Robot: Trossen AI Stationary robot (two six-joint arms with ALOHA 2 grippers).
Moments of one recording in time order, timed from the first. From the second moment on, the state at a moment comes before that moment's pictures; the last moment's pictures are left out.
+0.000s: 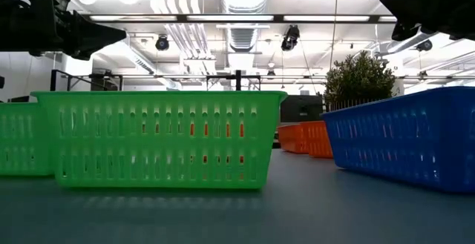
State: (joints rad) left arm -0.07 0.10 0.00 0.20 -0.38 0.19; right arm -0.04 0.05 0.02 0.32 -0.05 -0.18
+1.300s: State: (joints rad) left arm -0.07 0.25 0.01 0.81 -0.32 -0.15; right arm -0.04 0.06 0.06 0.37 0.30 0.05
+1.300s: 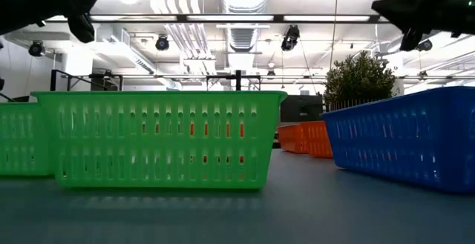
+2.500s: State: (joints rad) left arm -0.07 1.38 0.97 -0.18 -0.08 -0.09; right arm -0.04 0.64 0.33 0.53 0.25 -0.13
